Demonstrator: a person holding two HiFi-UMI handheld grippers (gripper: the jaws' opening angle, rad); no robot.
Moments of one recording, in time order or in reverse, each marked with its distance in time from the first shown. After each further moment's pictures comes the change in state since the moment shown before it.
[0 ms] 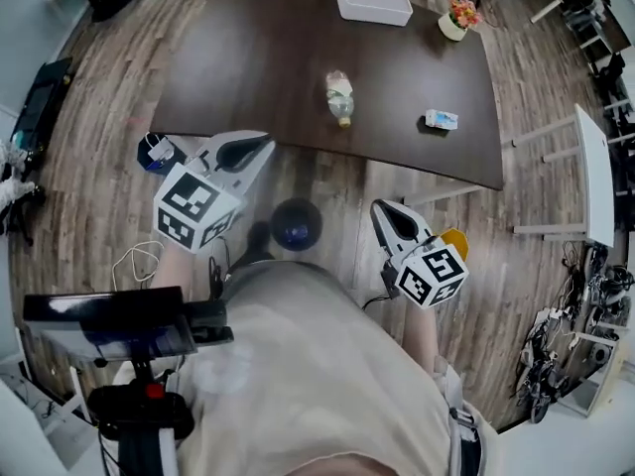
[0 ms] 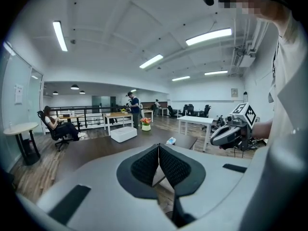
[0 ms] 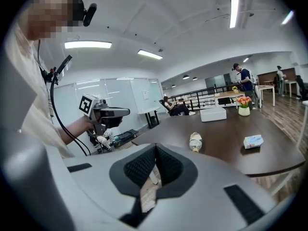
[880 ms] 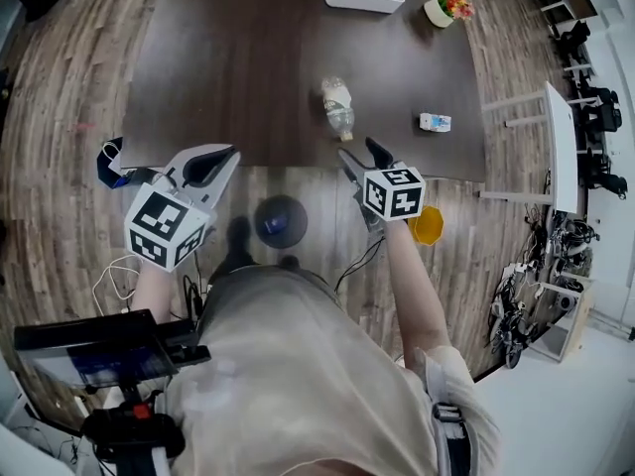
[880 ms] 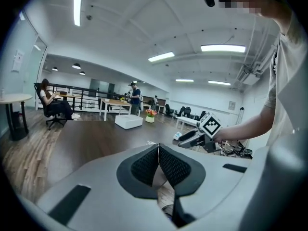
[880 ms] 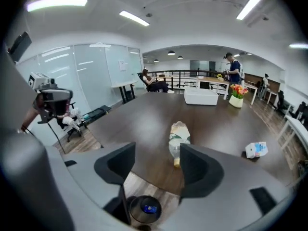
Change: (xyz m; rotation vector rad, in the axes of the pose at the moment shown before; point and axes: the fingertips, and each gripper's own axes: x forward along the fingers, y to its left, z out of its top) left arm 0.025 0.191 -0.072 -0.180 0.039 -0.132; right arm 0.253 -0.122 0.005 -0.007 0.325 -0.320
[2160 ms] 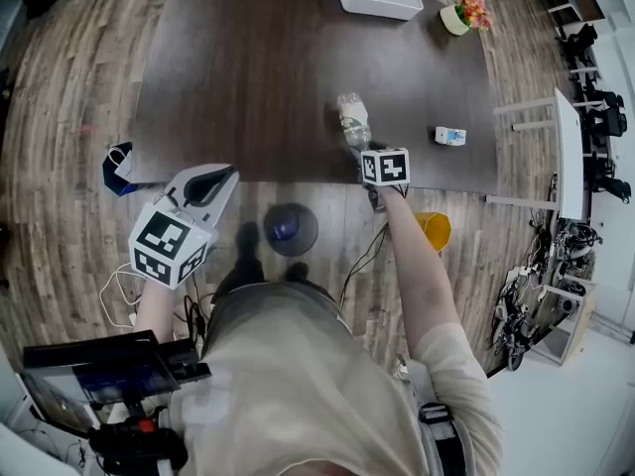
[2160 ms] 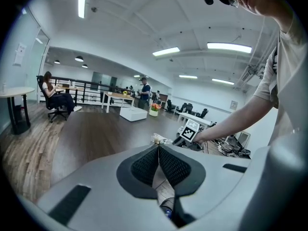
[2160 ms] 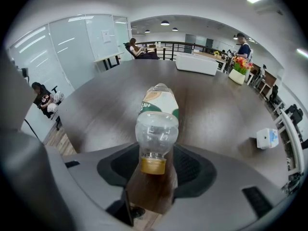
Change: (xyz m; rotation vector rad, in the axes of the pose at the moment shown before) left arm 0.001 0.055 -0.036 -0.047 0.065 0.004; right arm 0.130 -0.073 -0.063 0.023 0.327 -0.139
